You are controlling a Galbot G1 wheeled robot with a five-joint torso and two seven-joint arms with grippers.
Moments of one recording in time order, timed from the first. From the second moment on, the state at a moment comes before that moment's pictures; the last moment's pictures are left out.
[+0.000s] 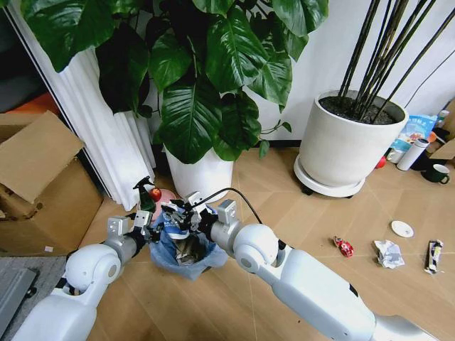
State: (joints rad) left arm 1.19 -0.99 -0.45 -1.94 -0.63 0.74 0.01; right arm -0.68 1.22 -0.34 1.88 0.70 -0.44 0.09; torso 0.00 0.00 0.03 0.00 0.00
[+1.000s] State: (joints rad) left arm 1.21 -1.01 -0.48 -1.95 -0.63 0.74 0.01; right arm -0.88 1.11 -0.02 1.88 0.54 -0.43 0.14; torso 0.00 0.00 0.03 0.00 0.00
